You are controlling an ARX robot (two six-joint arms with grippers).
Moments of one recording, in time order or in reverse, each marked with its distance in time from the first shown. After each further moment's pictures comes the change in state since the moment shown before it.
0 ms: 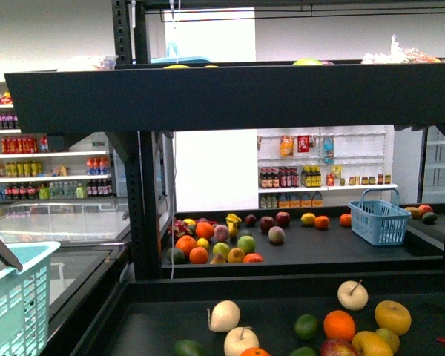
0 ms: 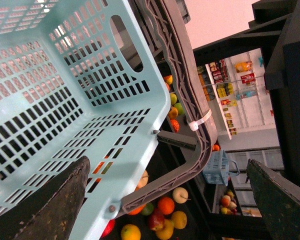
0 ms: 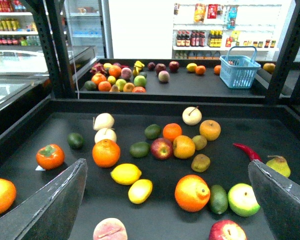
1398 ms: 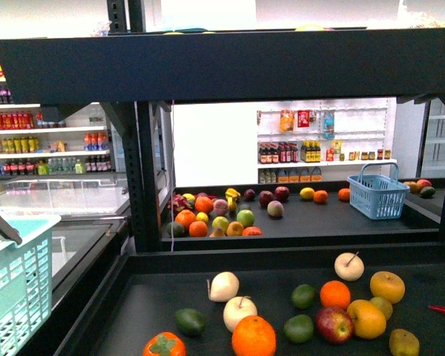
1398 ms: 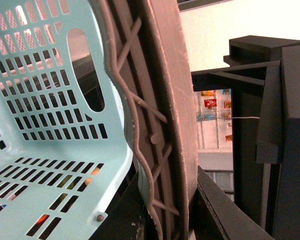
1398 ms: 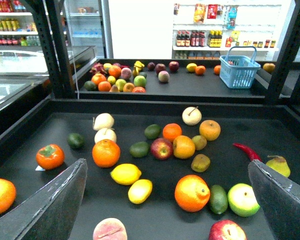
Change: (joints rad) left arm -0.123 0.451 0.319 0.266 -0.130 -0.283; right arm 0.000 0.000 0.000 0.000 0.000 0.000
